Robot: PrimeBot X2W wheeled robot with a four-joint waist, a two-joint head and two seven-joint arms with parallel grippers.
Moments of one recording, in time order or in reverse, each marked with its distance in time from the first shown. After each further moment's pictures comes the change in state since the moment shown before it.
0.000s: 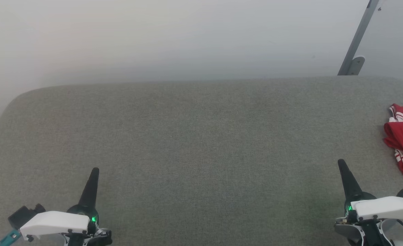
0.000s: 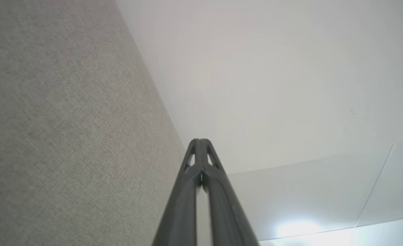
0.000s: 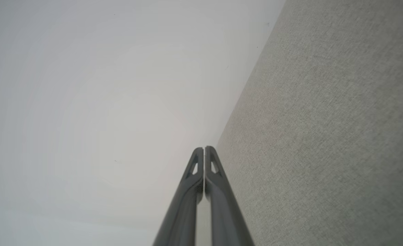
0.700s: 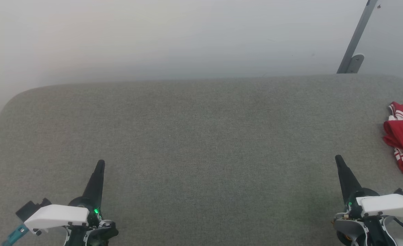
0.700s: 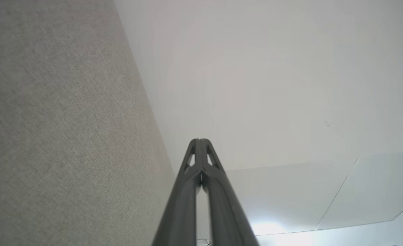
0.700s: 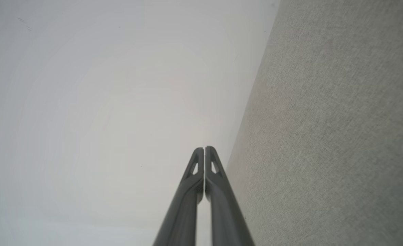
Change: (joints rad) left arm -0.037 -0.029 0.007 0.011 -0.126 0.000 0.045; right arm -0.014 0.000 0.006 -0.001 0.185 0.000 0.042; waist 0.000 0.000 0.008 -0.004
